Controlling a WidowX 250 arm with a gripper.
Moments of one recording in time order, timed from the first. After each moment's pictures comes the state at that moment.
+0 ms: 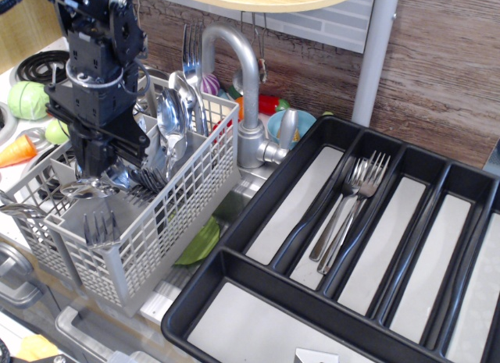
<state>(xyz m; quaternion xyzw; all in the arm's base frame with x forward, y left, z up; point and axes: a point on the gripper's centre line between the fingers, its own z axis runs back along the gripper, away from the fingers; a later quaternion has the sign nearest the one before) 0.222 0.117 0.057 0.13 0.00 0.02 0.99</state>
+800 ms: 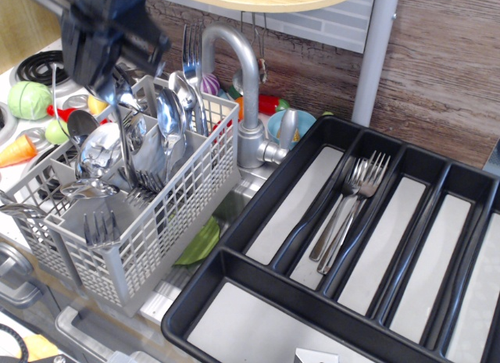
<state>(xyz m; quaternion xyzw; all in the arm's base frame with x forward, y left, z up) 0.219 0.082 0.185 0.22 0.03 0.07 0.97</state>
